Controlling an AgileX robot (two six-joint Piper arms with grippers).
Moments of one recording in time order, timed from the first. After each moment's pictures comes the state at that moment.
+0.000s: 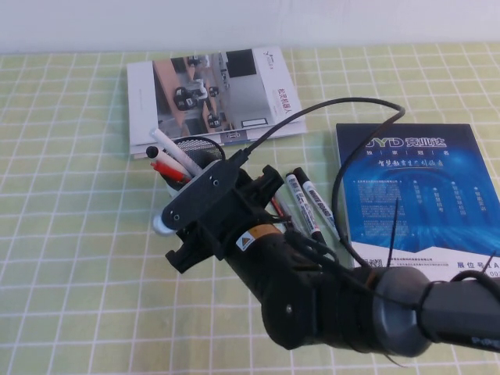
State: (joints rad) right arm 1.04 1.90 -1.13 0.79 -0.61 -0.87; left arm 0.00 -0.02 0.03 -0.06 0.39 0.16
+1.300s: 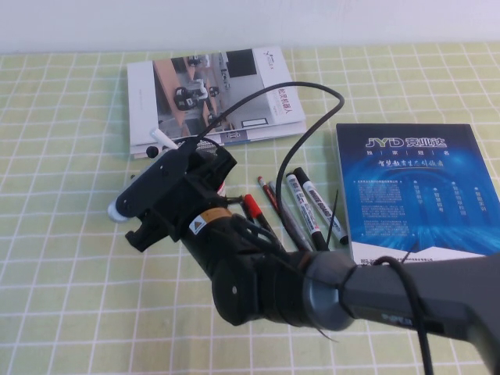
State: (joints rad) right arm 1.04 2.09 -1.38 0.70 -0.64 -0.88; left arm 0.00 -0.02 0.03 -0.06 0.39 0.16
